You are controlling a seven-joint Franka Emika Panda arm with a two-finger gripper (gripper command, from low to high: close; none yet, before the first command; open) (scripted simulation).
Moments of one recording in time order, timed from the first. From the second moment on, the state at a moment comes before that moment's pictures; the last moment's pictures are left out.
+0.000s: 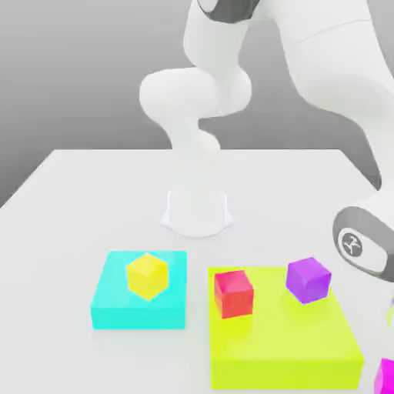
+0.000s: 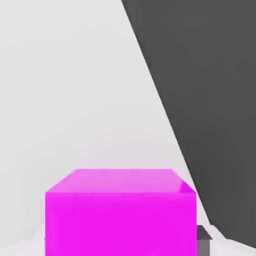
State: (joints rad) arm 0.39 0.61 0.12 -2.06 -0.15 2.66 0.21
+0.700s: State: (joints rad) arm 0.22 -0.11 0.03 -2.55 0.00 2.45 0.60
